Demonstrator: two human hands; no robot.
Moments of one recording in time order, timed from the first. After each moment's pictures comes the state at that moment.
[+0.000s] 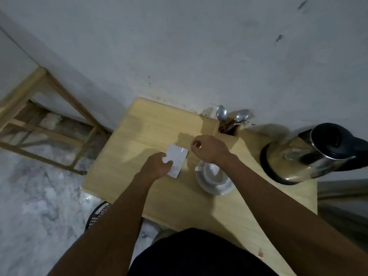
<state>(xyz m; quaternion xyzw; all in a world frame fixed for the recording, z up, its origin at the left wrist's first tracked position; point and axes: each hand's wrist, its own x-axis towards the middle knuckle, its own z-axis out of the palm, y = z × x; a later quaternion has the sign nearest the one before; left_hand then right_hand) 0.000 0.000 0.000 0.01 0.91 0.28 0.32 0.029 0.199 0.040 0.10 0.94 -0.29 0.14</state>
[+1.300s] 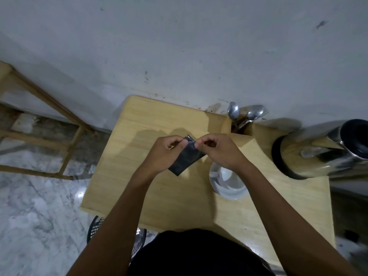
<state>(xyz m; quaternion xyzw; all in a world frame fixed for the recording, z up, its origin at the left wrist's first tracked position) -0.059 -0.001 0.046 0.18 0.78 0.52 0.29 0.015 0.175 0.052 0.17 0.82 -0.55 0.07</state>
